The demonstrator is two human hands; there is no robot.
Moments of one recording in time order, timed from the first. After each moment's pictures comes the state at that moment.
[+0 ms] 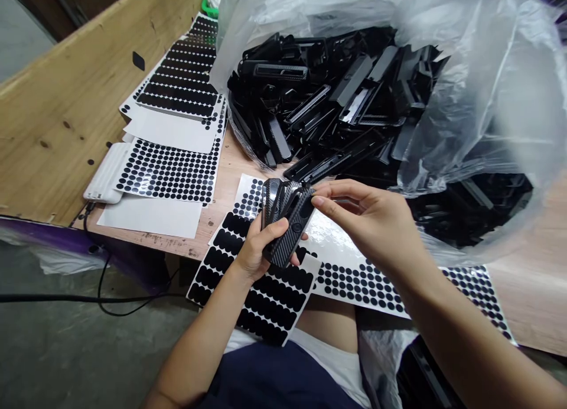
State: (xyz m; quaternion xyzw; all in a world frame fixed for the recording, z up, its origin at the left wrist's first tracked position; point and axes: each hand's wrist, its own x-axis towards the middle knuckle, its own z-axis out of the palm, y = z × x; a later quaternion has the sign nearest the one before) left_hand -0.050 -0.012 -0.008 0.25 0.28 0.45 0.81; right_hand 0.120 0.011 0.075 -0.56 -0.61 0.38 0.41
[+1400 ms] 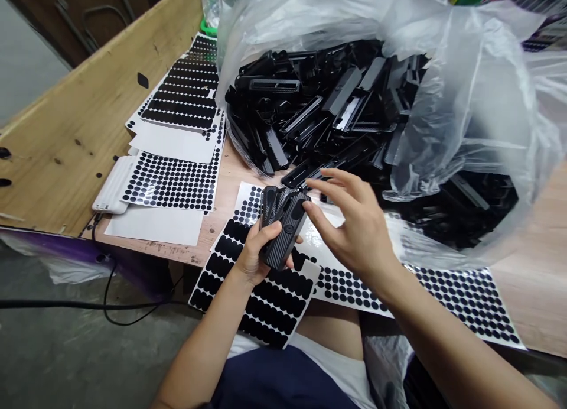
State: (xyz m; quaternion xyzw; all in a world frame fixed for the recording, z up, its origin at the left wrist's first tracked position) left_hand -0.053 -0.009 -0.010 0.22 0.30 0.45 0.81; right_hand 0.120 0.014 0.061 -0.55 -0.73 0.12 0.38
